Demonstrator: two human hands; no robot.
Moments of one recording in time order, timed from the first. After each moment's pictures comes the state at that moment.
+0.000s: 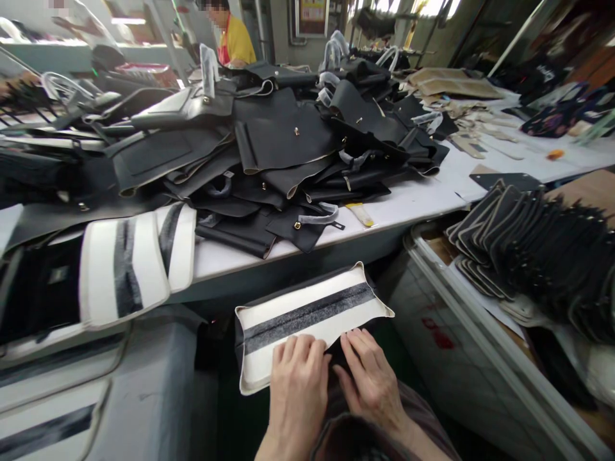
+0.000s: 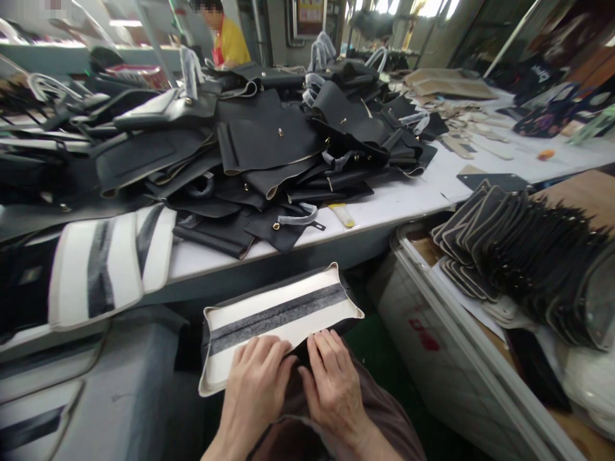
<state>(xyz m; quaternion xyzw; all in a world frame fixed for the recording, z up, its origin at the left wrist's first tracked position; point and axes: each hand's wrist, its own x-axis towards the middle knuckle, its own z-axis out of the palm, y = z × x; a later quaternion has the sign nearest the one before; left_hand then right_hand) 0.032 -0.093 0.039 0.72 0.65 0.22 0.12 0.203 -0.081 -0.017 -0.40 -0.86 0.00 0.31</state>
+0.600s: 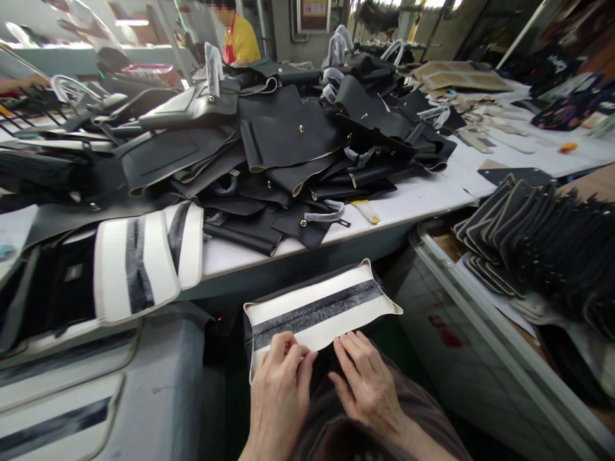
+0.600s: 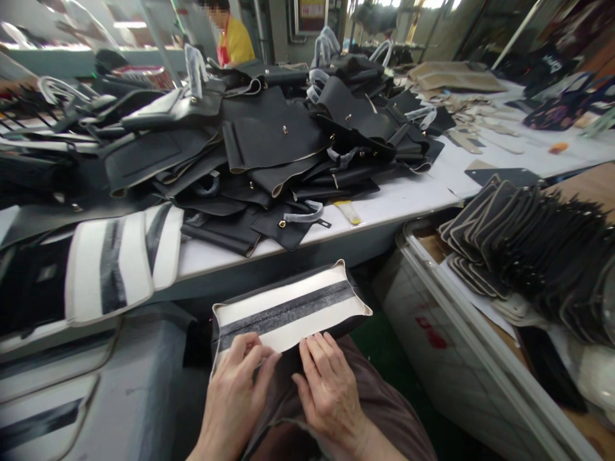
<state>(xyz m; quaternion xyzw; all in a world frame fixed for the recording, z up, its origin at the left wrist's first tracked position) 0.002 -0.108 0.031 0.67 0.67 0.29 0.11 0.191 -0.086 -0.014 -0.37 -0.88 0.00 0.29</state>
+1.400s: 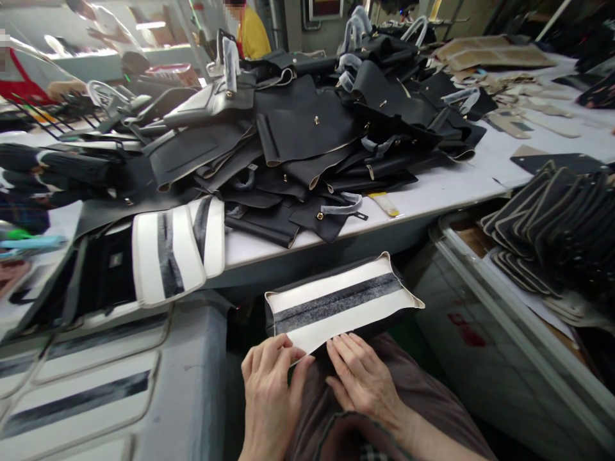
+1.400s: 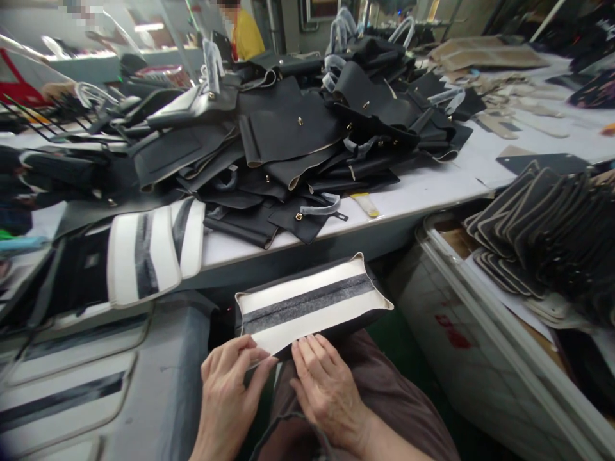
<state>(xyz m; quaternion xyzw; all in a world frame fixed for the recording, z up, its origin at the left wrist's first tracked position) -0.027 -0.132 0.031 0.68 0.68 0.27 0.02 0.169 -0.087 -0.015 -0.29 -0.91 -0.04 0.28</state>
